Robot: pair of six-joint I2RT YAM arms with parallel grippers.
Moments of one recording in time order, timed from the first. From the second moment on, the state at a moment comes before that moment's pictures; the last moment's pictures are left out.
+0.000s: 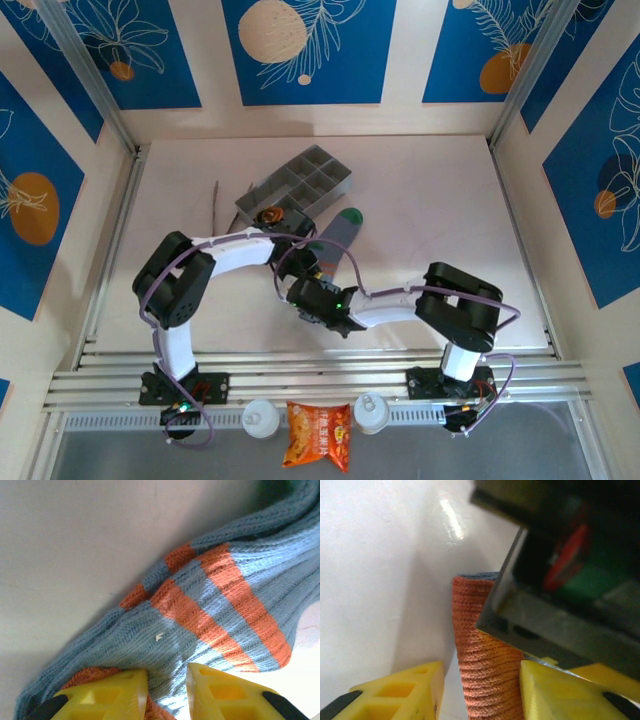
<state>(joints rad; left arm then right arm) -0.69 1.87 1.15 -0.53 0.31 -1.28 1.15 1.75 0.83 -0.09 0.48 -0.16</state>
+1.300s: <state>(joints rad) -0.58 1.58 1.03 -0.62 0.23 -1.35 0.97 1.75 0.76 0.16 -0.25 0.13</state>
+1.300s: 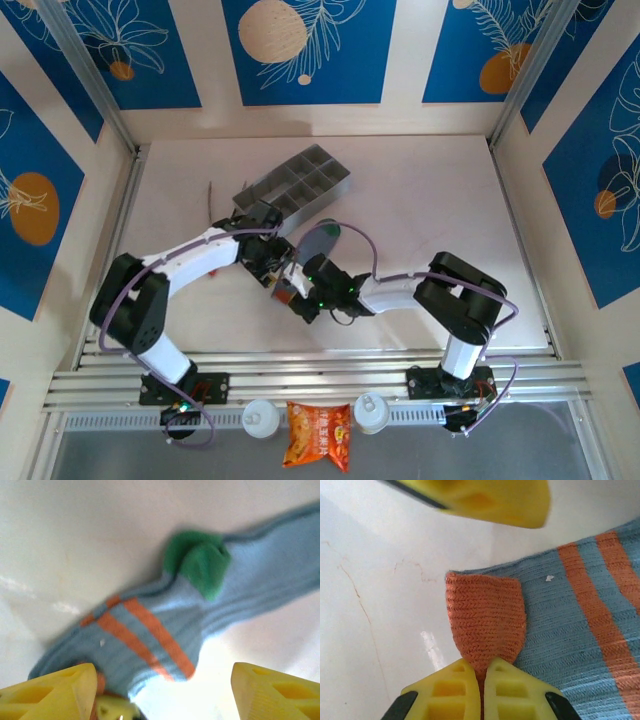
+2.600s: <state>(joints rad) -0.68 1.50 0.74 -0.48 0.26 -1.76 0.79 1.91 0.94 -0.05 -0.79 0.31</state>
